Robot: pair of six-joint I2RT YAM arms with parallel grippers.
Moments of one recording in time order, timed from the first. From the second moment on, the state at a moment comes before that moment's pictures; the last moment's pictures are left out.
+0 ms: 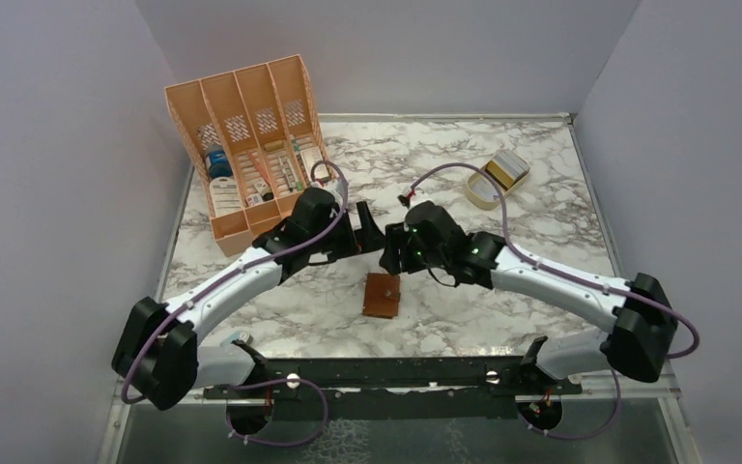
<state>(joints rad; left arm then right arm) -0.61 1.31 0.76 -0.14 0.30 -0.80 0.93 1.42 1.01 -0.37 0.10 0.57</state>
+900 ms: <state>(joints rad) -0.61 0.75 0.76 -0.39 0.13 -0.62 0.93 0.73 0.75 -0.34 0.27 0.62</state>
